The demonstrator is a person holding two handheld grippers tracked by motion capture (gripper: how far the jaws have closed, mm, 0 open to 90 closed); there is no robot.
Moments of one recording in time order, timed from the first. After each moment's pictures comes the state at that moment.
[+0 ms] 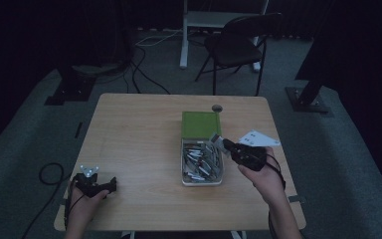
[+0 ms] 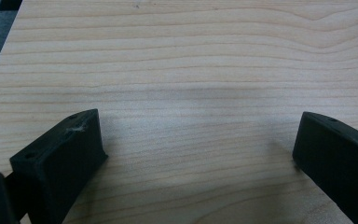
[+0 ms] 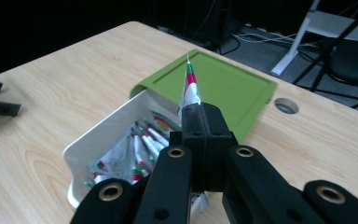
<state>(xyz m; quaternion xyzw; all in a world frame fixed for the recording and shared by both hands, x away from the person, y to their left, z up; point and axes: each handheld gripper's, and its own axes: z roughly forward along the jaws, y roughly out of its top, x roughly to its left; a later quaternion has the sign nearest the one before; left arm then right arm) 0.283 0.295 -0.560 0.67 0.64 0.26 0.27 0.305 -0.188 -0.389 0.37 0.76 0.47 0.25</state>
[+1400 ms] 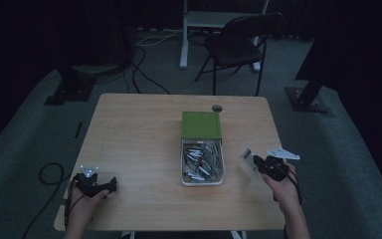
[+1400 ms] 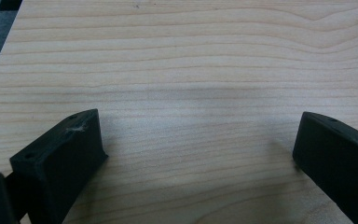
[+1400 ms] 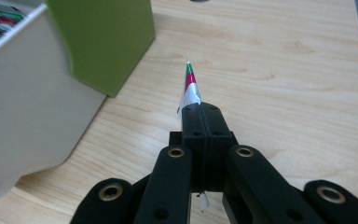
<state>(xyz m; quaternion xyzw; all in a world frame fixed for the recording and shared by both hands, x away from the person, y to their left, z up) 0.283 0.295 -0.560 0.67 0.64 0.26 0.27 0.320 -0.278 -0.492 0.52 0.73 0.38 0.24</state>
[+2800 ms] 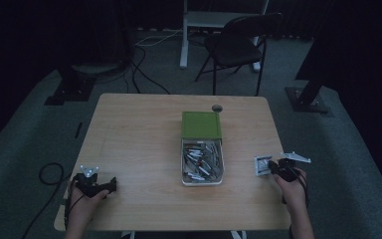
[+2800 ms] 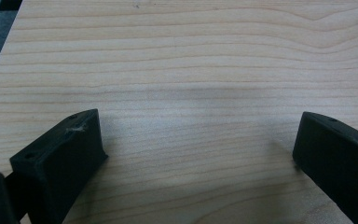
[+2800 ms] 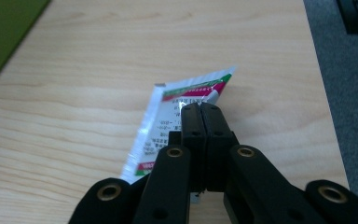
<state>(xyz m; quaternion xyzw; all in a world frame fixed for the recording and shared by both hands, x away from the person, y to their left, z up) 0.283 0.295 -0.560 0.67 0.64 0.26 0.27 0.335 -0.333 -0.539 0.62 0.68 0.33 0.23</state>
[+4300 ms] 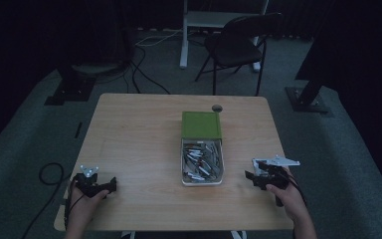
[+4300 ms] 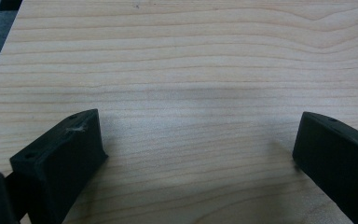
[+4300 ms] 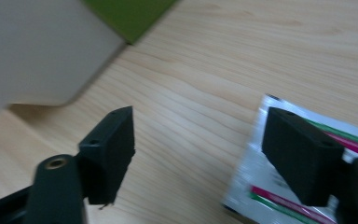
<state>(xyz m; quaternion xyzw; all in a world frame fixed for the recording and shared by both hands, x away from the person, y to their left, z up) 0.283 0.295 -0.560 0.67 0.64 0.26 0.27 0.323 -0.302 -0.541 0.45 0.77 0.43 0.15</state>
